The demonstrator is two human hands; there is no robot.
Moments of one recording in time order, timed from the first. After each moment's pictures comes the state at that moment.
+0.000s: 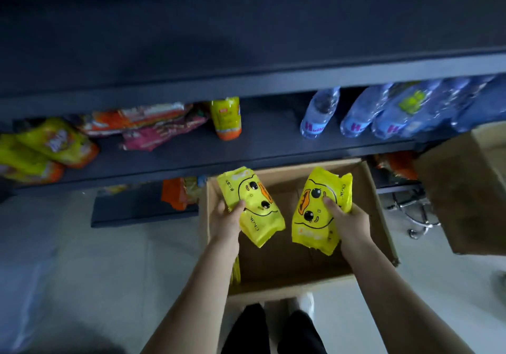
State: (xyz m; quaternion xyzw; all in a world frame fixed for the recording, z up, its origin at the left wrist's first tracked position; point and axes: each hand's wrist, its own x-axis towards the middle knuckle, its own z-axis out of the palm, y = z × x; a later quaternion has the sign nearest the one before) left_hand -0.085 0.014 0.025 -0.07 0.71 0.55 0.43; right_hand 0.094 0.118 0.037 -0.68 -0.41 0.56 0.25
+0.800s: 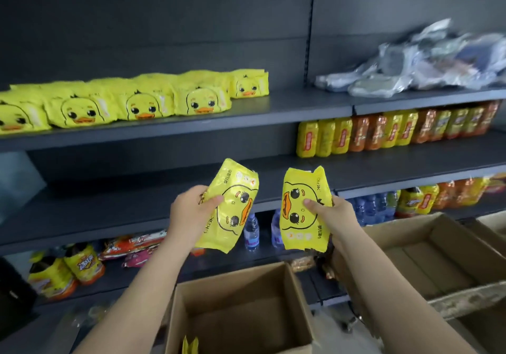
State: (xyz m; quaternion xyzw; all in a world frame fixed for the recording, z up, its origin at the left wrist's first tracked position) left_hand 0.070 -0.006 0.421 0.39 0.77 0.50 0.11; right_hand 0.287 0.133 0.385 -0.46 -0.54 0.58 0.40
